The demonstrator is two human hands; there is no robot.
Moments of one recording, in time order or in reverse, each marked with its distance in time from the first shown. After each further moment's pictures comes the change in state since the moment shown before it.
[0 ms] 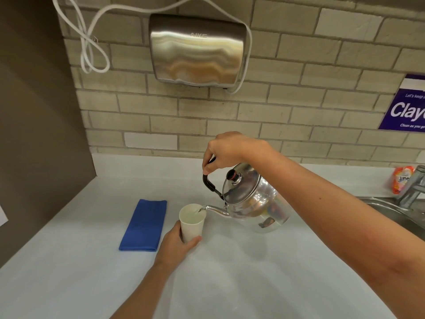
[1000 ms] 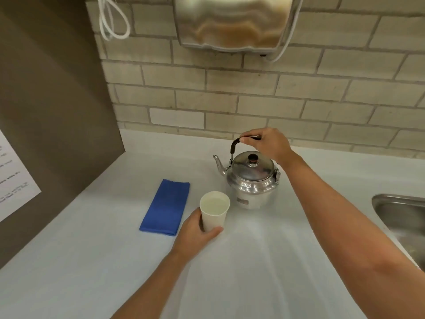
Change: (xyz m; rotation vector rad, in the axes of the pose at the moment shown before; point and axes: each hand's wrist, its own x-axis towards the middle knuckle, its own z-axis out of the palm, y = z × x) left_hand -0.002 0.002 -0.001 -0.022 0.003 -0.046; right_hand 0.066 0.082 0.119 0.706 0.474 0.295
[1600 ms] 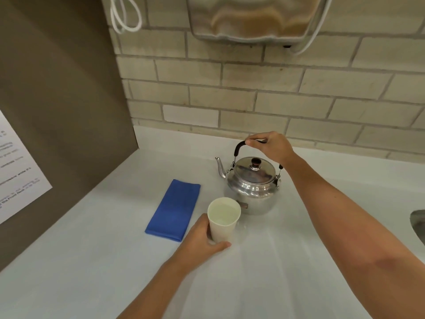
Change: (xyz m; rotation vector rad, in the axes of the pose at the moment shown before) left_hand -0.004 0.009 -0.010 0.090 -0.093 -0.019; right_hand 0.040 0.026 0.042 0.105 -0.103 0.037
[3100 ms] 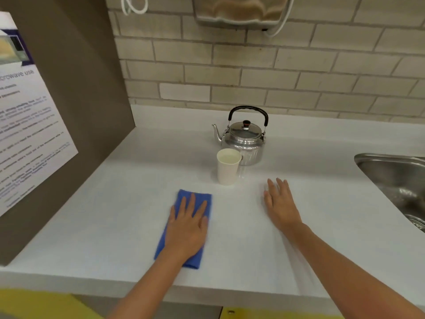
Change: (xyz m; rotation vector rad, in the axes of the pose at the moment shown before) left_hand -0.134 -0.029 -0.025 0.869 -0.002 -0.038; right_hand -0.295 0.009 0.086 -0.216 0.094 0.318
